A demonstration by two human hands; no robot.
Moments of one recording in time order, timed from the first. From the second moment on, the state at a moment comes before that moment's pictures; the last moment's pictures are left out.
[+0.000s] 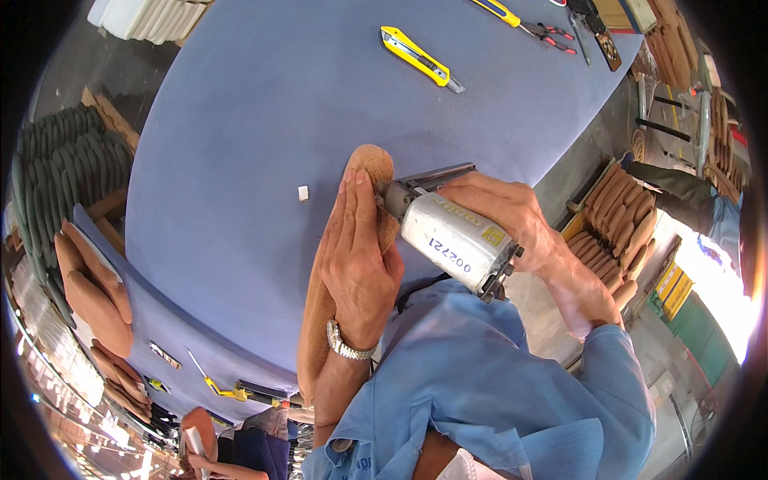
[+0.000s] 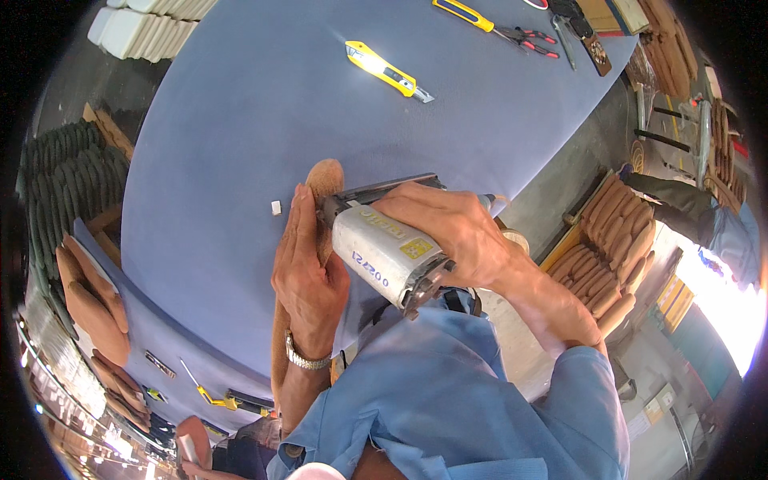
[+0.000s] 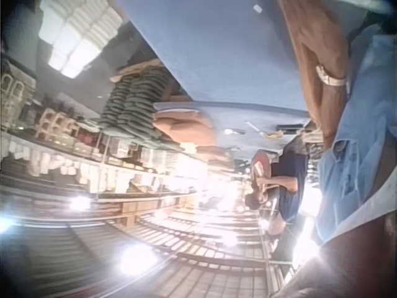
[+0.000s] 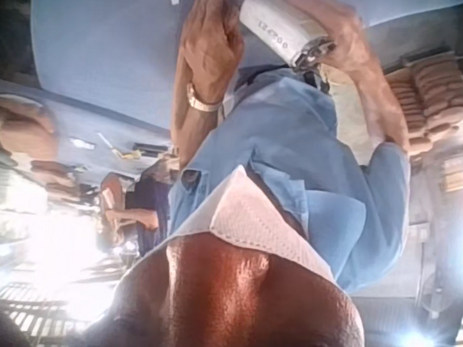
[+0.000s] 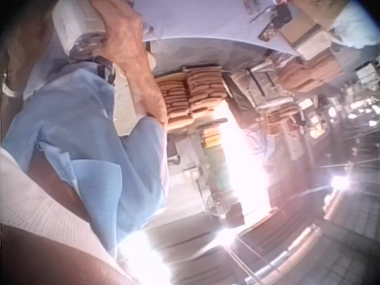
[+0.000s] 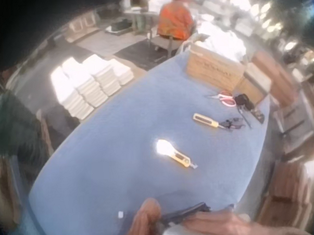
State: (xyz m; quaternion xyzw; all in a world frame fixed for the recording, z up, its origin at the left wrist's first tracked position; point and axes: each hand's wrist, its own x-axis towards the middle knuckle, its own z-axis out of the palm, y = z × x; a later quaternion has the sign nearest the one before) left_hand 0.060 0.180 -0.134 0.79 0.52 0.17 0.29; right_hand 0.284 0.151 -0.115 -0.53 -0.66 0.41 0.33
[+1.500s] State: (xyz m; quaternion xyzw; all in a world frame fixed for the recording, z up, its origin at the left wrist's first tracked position) left_hand 0.054 0.186 -0.138 0.75 0.55 0.18 0.31; right_hand 0.279 0.178 -0.100 -0.55 -0.62 0.50 0.24
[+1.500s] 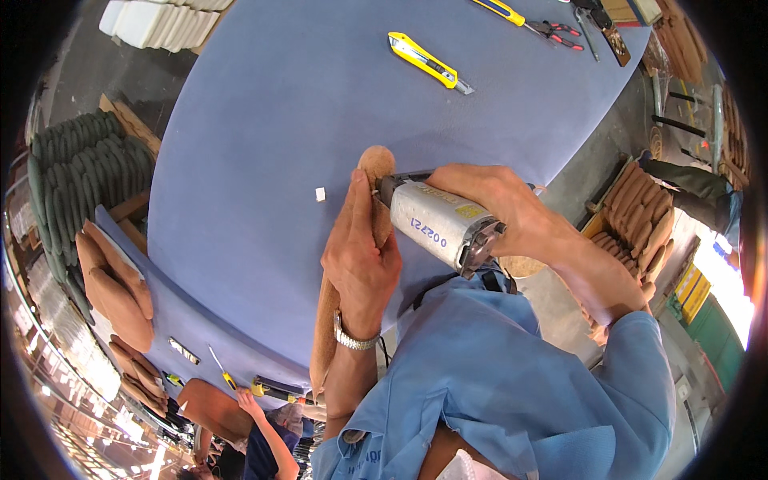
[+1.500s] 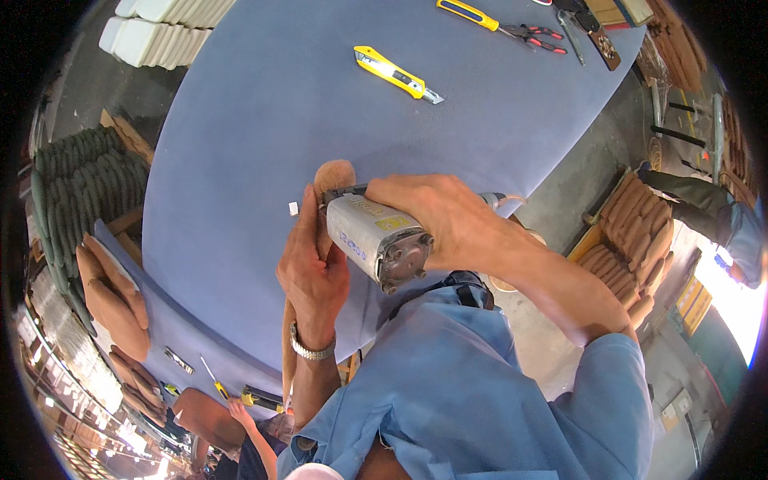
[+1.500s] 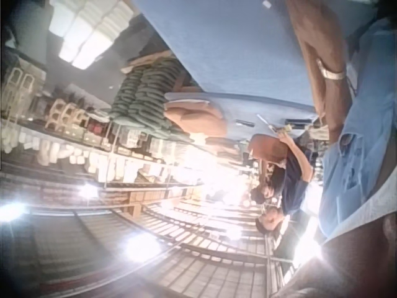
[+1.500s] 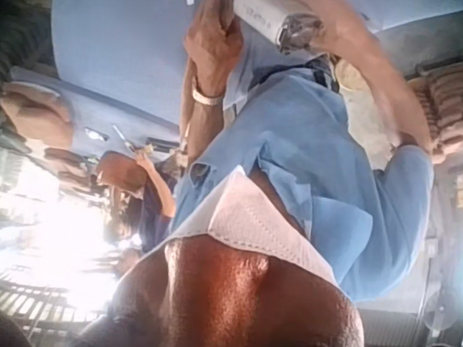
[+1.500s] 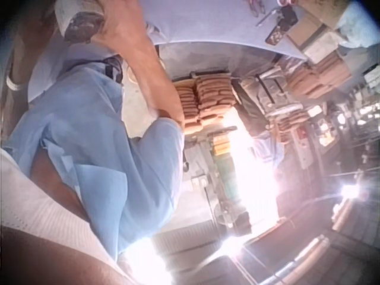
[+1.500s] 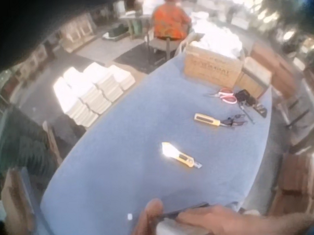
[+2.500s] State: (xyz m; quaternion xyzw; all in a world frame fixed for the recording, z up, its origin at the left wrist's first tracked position) left_hand 0.056 0.192 -0.139 0.76 0.55 0.22 0.27; right_hand 0.272 0.183 -0.108 -0.56 -0.62 0.50 0.23
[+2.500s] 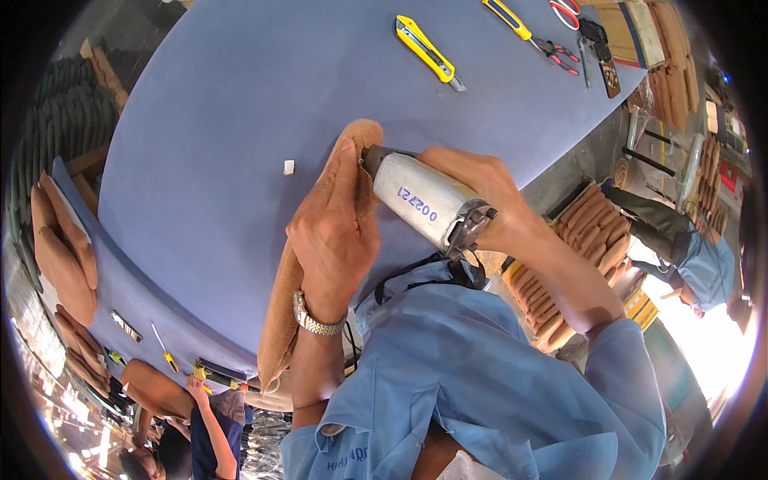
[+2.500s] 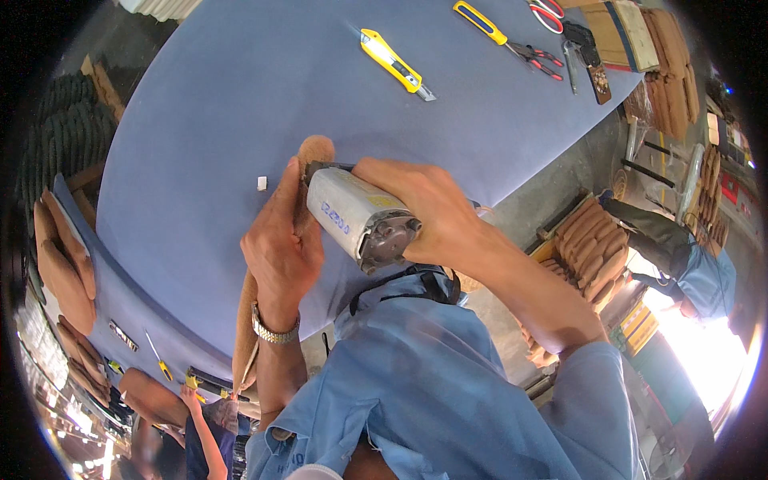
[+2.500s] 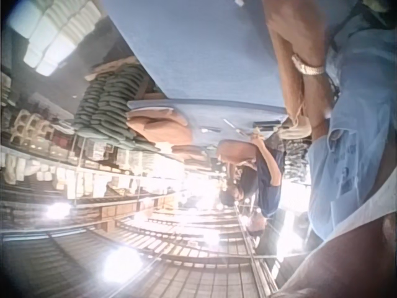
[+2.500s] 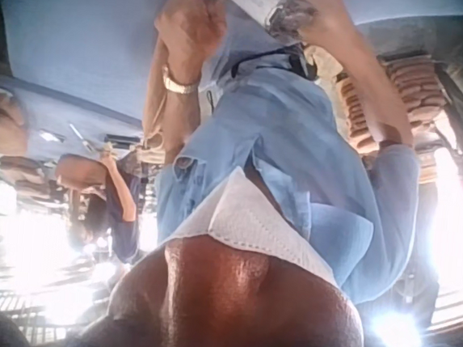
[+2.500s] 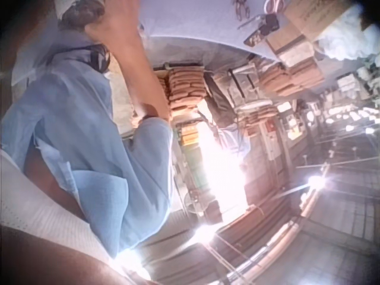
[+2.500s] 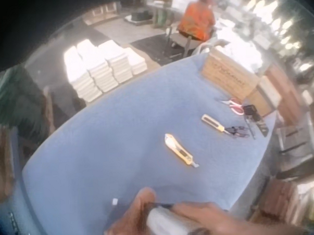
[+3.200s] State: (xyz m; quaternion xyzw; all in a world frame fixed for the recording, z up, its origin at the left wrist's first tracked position) left_hand 0.075 0.162 -0.137 0.73 0.56 0.29 0.25; right_hand 0.363 0.129 -0.135 -0.66 -0.60 0.37 0.26
